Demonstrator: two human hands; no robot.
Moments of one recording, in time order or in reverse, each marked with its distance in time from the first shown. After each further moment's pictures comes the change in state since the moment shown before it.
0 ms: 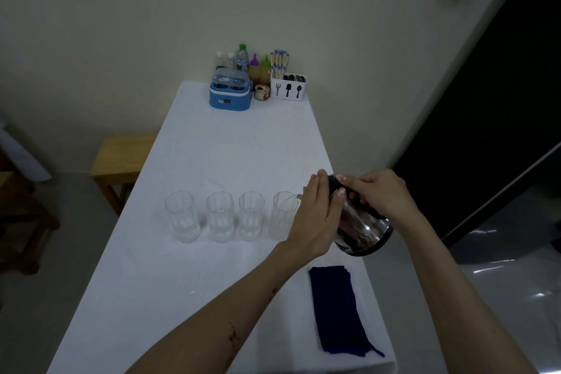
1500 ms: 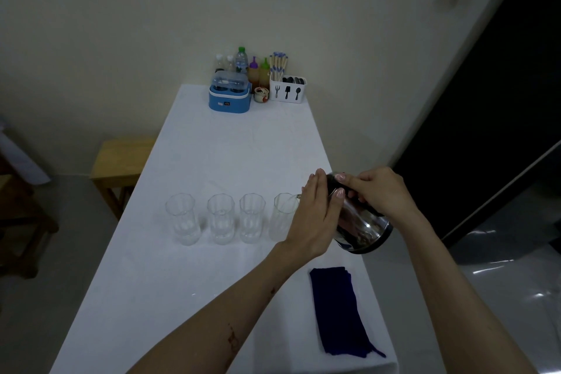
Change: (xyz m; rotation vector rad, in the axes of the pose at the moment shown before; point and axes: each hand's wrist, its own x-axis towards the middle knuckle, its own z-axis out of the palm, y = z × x) left_hand -0.002 0.002 -0.007 -0.012 0.004 0.009; right_hand 0.000 -0.007 -0.001 -0.014 -0.007 -0.010
